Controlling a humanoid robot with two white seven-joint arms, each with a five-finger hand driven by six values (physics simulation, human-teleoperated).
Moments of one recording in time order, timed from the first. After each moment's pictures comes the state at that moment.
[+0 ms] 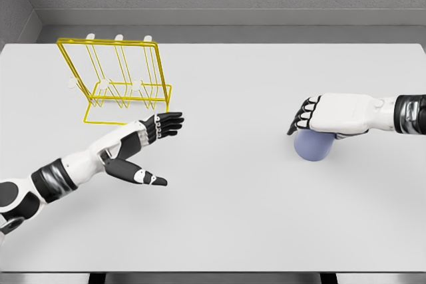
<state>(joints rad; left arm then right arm) -0.37 0.92 -0.92 -1.79 0.83 -0.28 -0.21 -0.65 -0.96 0.71 -1.68 0.48 -0.61 0.60</state>
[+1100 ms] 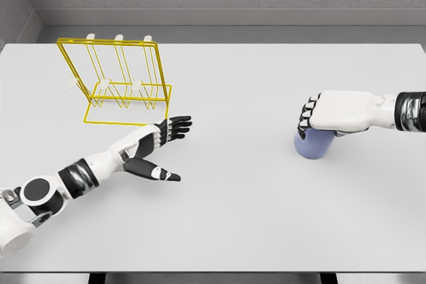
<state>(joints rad) -0.39 0.77 -0.94 -1.62 0.76 -0.23 -0.20 -0.67 -0.96 0.70 -1.69 0.48 -0.61 0.61</state>
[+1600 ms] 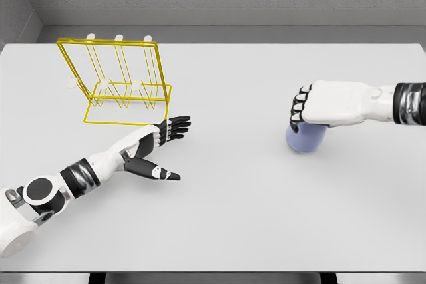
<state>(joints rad) -0.40 0.76 -0.94 -1.58 0.75 -0.23 -0.20 -0.71 -0.96 0.70 -1.76 0.47 -0.61 0.61</state>
